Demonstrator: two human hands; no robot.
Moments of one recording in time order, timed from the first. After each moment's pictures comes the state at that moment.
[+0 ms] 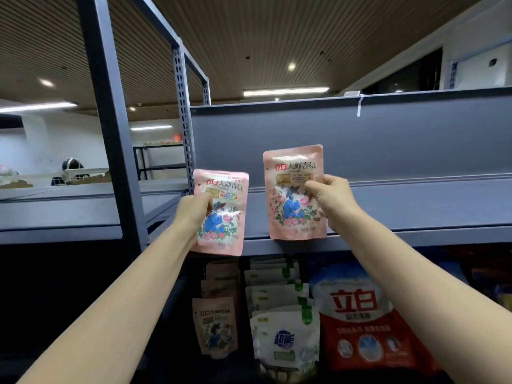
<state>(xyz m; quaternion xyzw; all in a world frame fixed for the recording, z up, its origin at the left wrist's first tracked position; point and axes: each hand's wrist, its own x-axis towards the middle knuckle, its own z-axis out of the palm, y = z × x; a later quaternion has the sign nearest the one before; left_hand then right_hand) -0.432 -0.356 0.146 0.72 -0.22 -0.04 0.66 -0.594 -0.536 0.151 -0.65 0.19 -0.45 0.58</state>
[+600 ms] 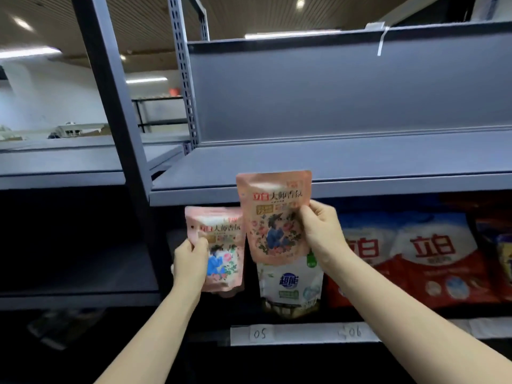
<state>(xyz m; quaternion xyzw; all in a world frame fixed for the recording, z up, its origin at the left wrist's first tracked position) -0.446 -0.308 -0.040 0.75 -0.11 -0.02 0.65 -0.605 -0.463 0.024 -0.68 0.16 -0.40 0.59</state>
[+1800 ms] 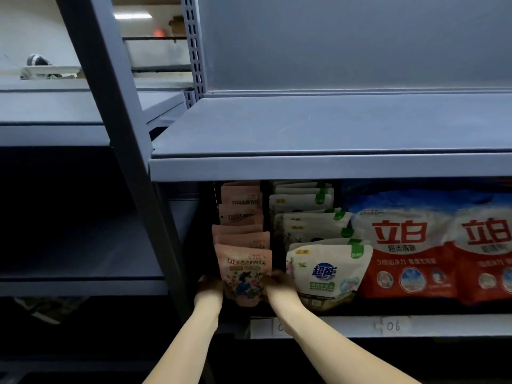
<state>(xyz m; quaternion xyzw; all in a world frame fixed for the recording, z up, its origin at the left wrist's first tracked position) -0.355 -0.327 -0.201 0.82 0.04 -0.22 0.52 -0.461 -0.424 -0.176 -0.63 0.43 -0.11 0.64</state>
